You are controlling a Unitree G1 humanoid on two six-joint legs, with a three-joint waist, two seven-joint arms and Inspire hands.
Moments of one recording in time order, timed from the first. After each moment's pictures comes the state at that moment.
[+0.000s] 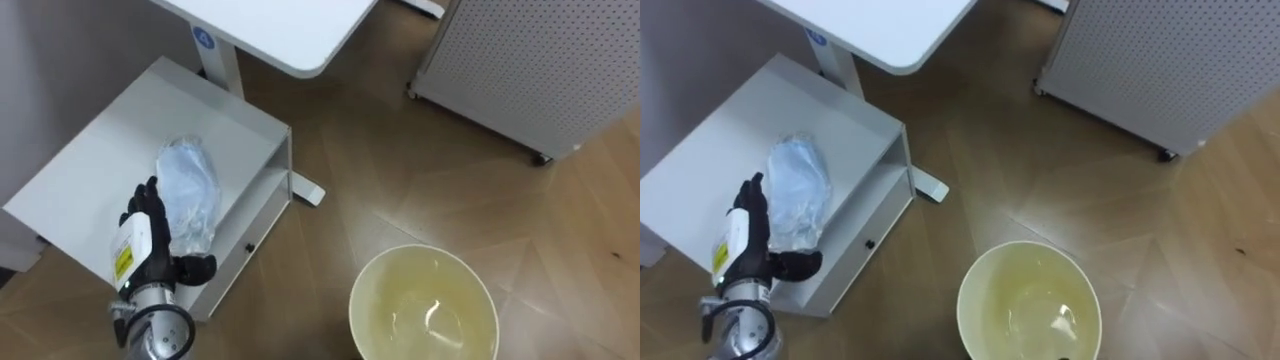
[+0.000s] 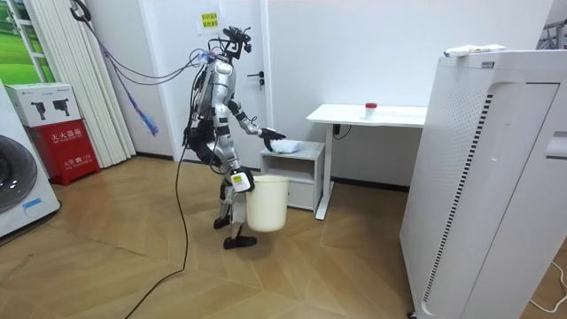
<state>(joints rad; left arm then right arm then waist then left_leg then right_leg) -0.53 0.30 -0.30 1.14 0.27 -0.26 0.72 -0.19 -0.30 0.33 1.18 0.83 -0.17 -0.01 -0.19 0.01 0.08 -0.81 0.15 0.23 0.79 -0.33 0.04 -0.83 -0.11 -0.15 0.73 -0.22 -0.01</state>
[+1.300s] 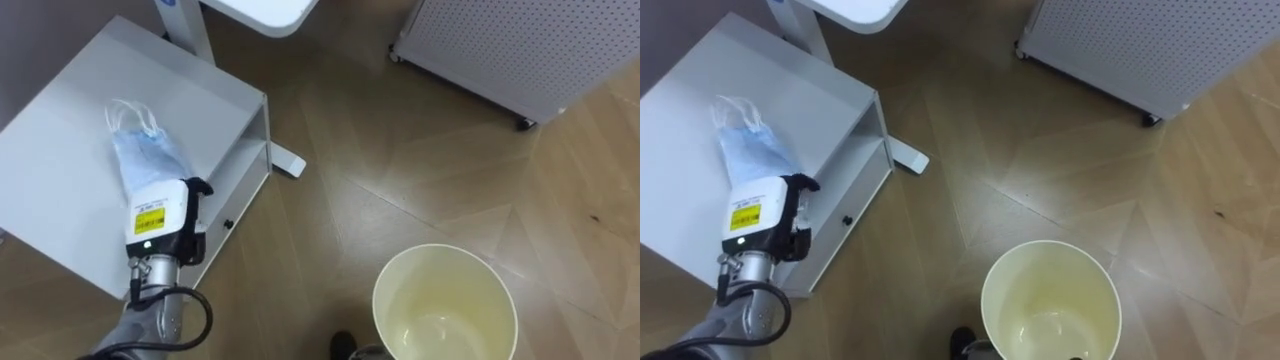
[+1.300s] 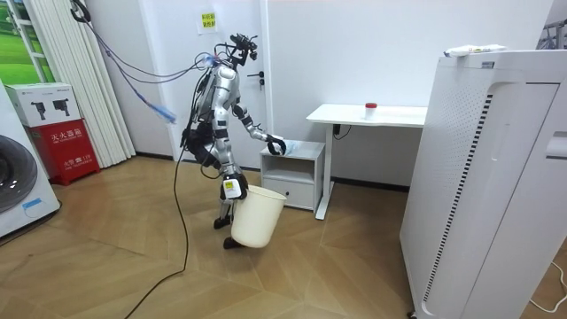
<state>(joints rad) -0.65 0.33 -0.41 1.19 0.69 -0.06 0.73 -0.19 -0.33 0.29 1.17 0.91 -0.09 0.01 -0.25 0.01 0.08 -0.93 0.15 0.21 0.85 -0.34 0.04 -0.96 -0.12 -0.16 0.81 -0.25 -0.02</state>
